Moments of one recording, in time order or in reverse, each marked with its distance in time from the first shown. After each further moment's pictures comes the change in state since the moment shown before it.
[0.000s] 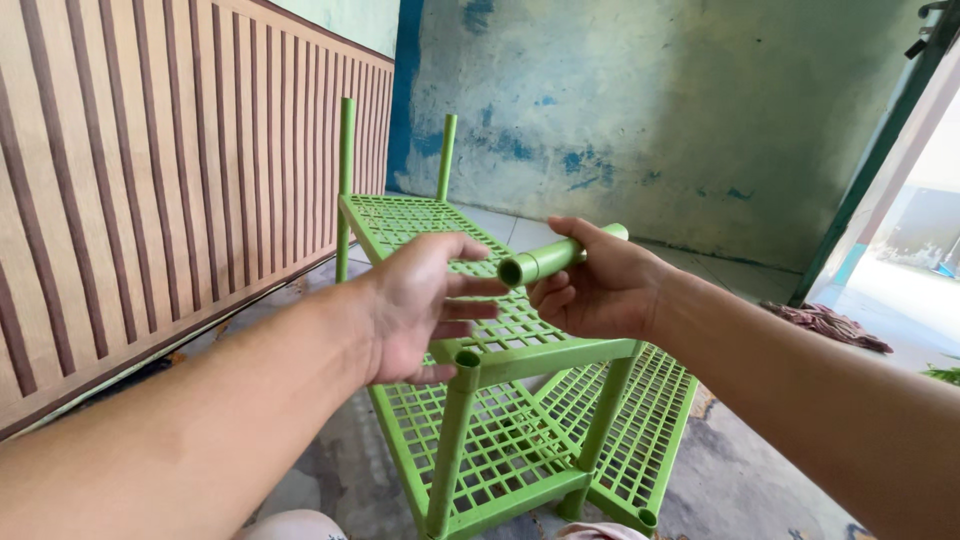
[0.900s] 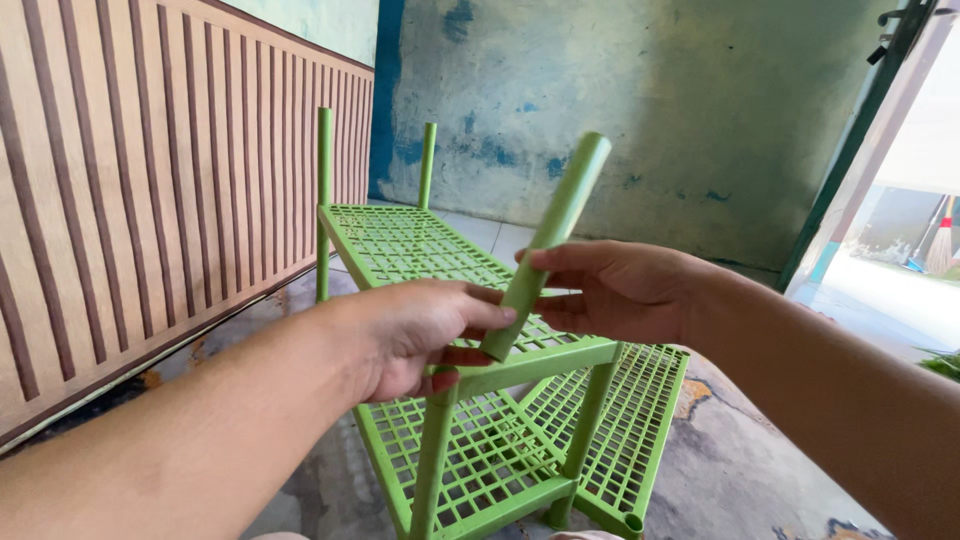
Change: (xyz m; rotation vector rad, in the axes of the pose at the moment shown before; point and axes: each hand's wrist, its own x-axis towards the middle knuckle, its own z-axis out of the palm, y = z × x) left_hand 0.012 -0.002 0.021 0.196 -0.042 0.083; right_hand -0.049 -0.005 0.001 -0.536 0.058 -0.235
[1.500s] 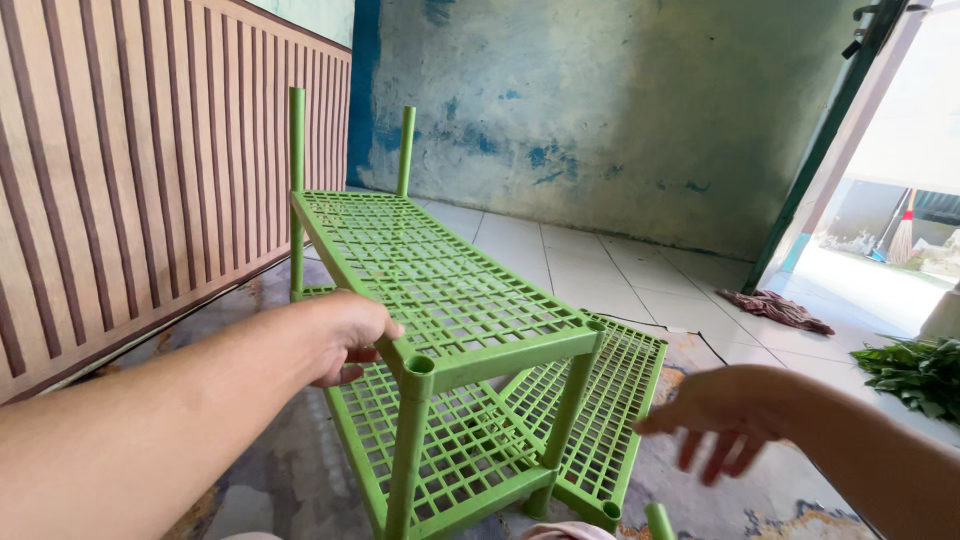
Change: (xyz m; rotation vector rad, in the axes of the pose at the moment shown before) left_hand 0.103 -0.061 -0.065 0.038 0.406 -0.262; right_hand -0.044 0.095 -0.125 -0.885 0.300 0.841
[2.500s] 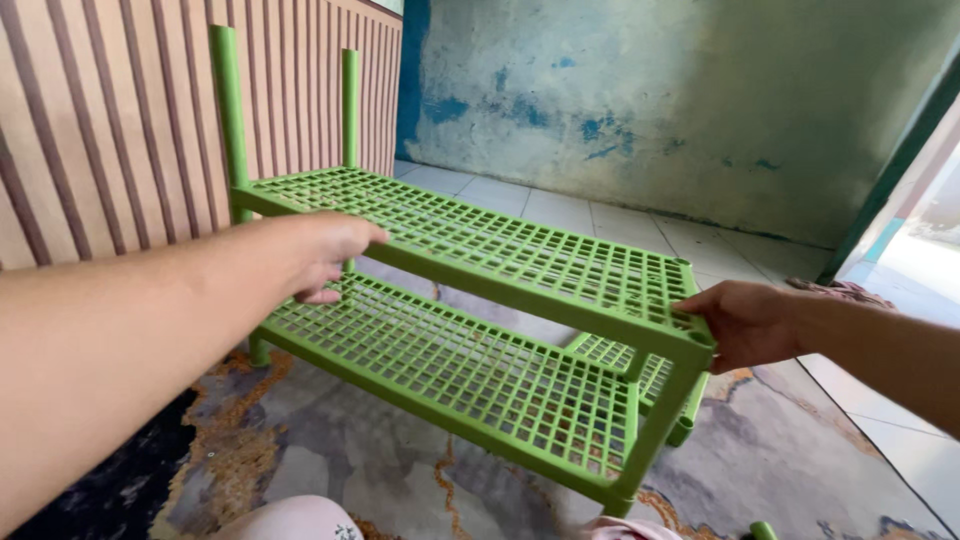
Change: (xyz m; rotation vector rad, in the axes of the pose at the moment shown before) left_hand 0.046 0.022 -0.085 0.165 0.232 0.011; right_hand 0.119 -0.047 -0.069 0.851 -0.252 -0.265
